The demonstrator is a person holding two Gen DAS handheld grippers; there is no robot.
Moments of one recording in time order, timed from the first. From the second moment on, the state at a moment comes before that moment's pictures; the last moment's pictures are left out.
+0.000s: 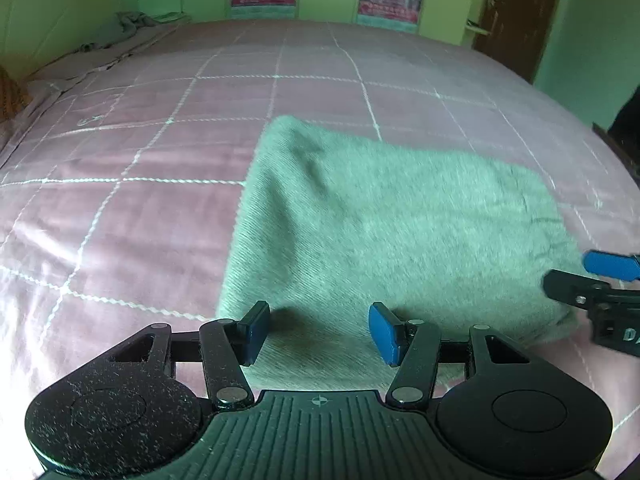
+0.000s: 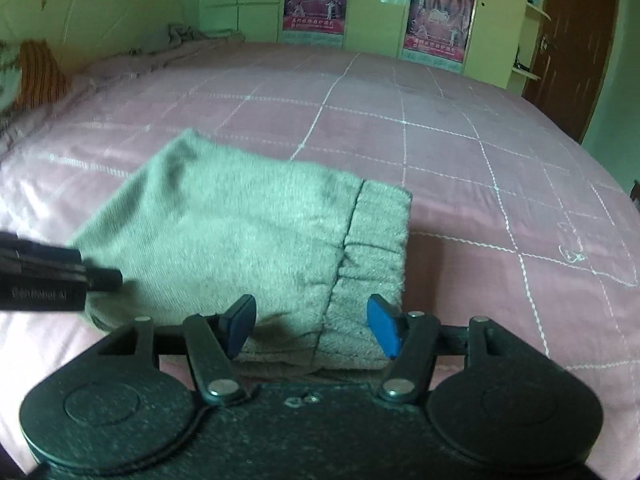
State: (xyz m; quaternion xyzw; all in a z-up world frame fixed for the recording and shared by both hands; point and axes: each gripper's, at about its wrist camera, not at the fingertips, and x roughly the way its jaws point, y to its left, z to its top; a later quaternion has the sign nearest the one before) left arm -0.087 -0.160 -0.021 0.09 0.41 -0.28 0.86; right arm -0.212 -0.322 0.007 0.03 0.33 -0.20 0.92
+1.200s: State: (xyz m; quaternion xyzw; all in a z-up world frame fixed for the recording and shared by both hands) left arm -0.014 -0.148 -0.072 -0.04 0.51 -0.31 0.80; right arm -0.217 -0.417 -0.042 0.34 0.35 -0.14 0.86
